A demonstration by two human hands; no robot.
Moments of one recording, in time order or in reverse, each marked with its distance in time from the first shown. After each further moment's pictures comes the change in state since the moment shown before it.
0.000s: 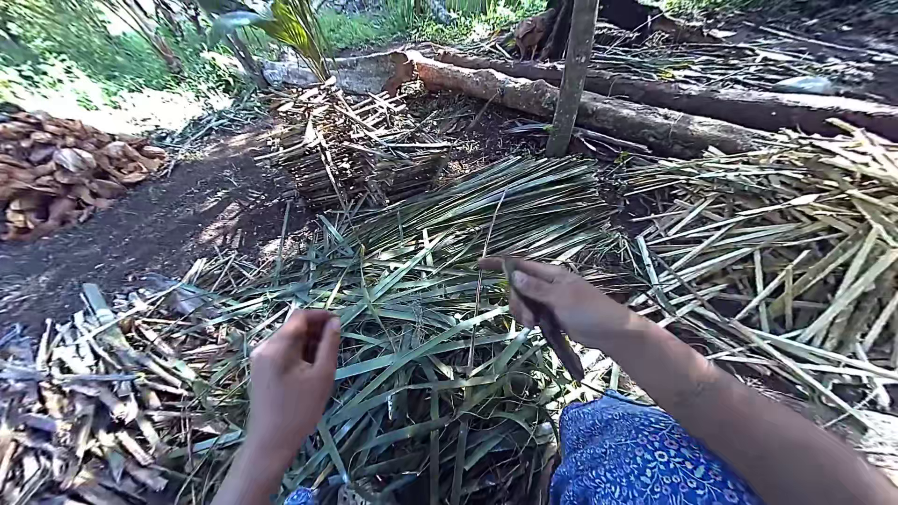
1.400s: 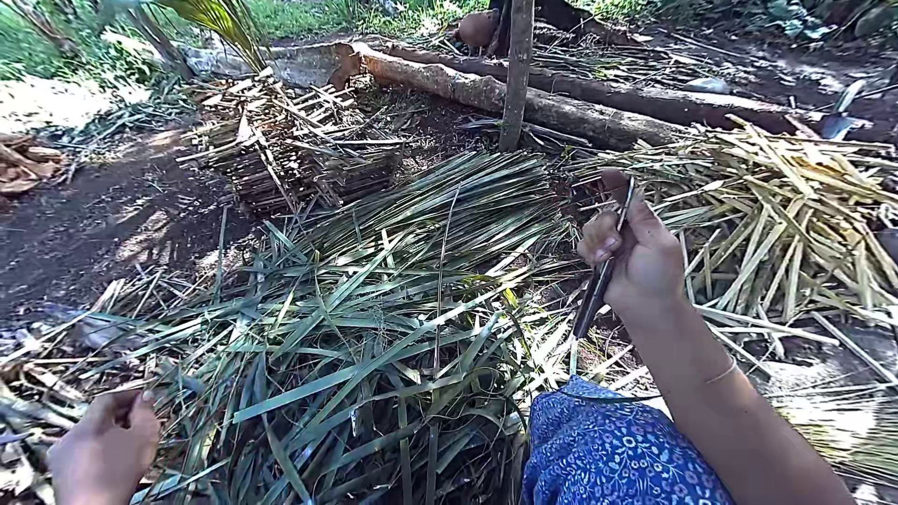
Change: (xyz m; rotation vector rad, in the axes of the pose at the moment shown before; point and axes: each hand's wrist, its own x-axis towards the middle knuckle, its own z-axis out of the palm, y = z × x) left_hand -0.024 -0.203 -0.039 0.367 -0.075 -0.491; right_hand -0.039 -0.006 -0.077 0.279 0.704 -0.479
